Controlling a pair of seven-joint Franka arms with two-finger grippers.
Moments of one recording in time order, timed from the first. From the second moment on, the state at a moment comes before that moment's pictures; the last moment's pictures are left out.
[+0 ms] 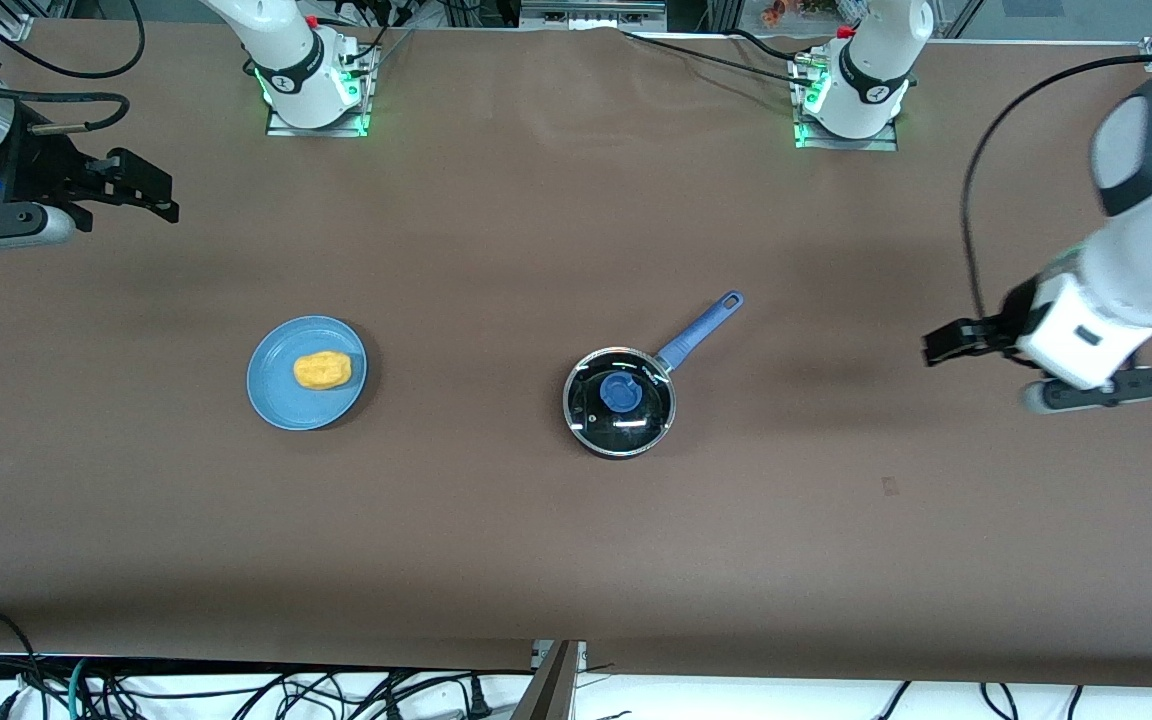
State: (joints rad) left arm 0.24 0.31 -0.45 -1.48 0.07 1.70 -0.41; right arm 0.09 0.02 0.01 -1.54 0.03 1.47 0.01
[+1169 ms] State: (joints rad) left arm -0.25 0.64 -0.45 -1.47 0.24 2.02 -1.31; right arm 0.09 0.04 0.02 -1.57 0.01 1.49 0.01
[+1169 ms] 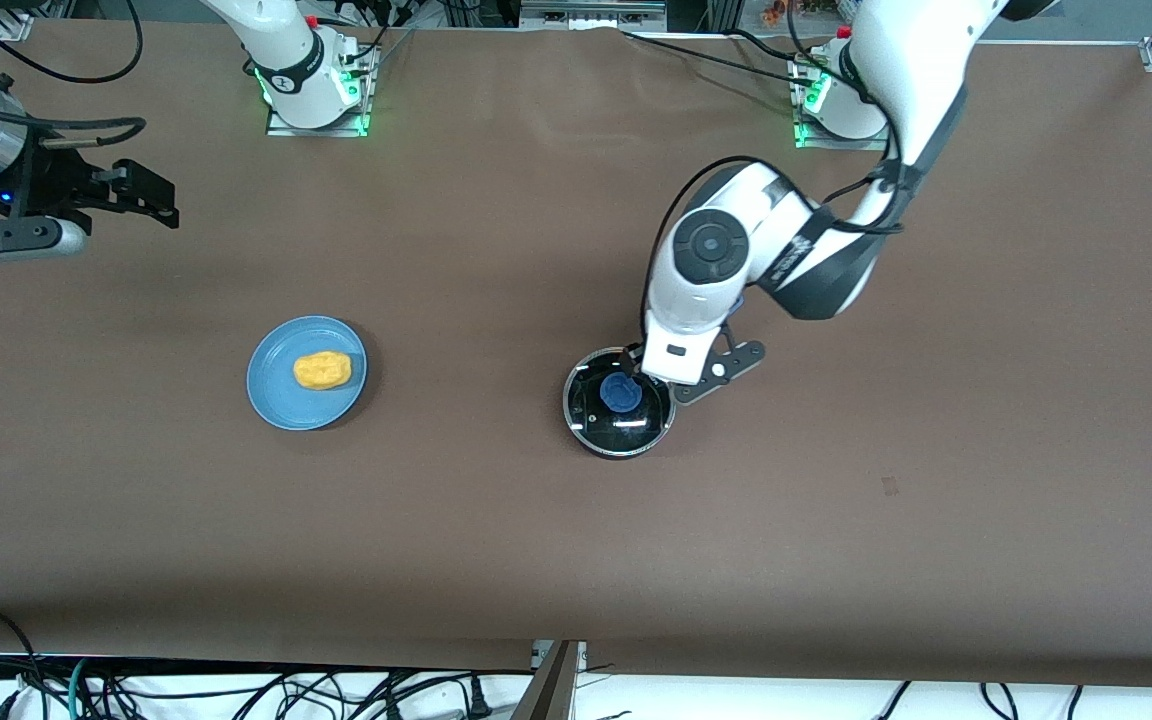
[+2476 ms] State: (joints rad) left arm -0.46 0.82 -0.28 -1.28 0.24 2.10 -1.53; right arm 0.08 0.35 0.01 -1.84 0.06 2.08 0.23
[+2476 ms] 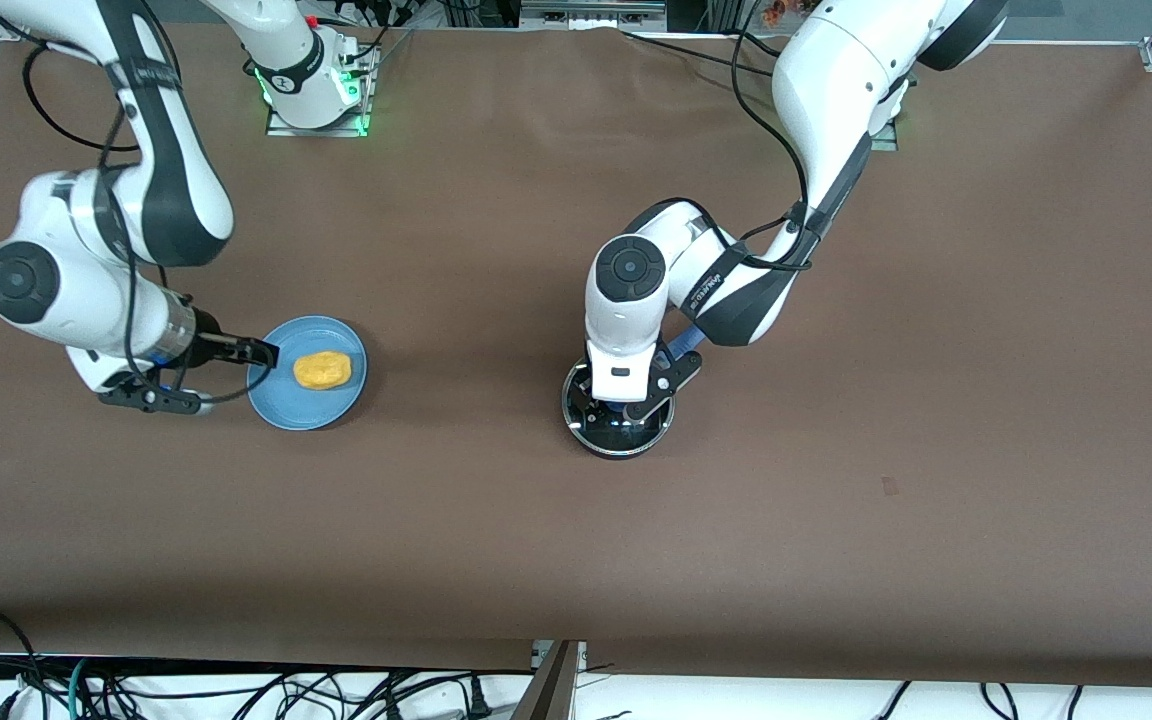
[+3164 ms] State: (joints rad) left arm -0.46 0.82 -0.27 -1.27 0.24 2.10 -1.53; right arm 0.08 0.50 0.01 -1.99 0.22 2.33 0.31
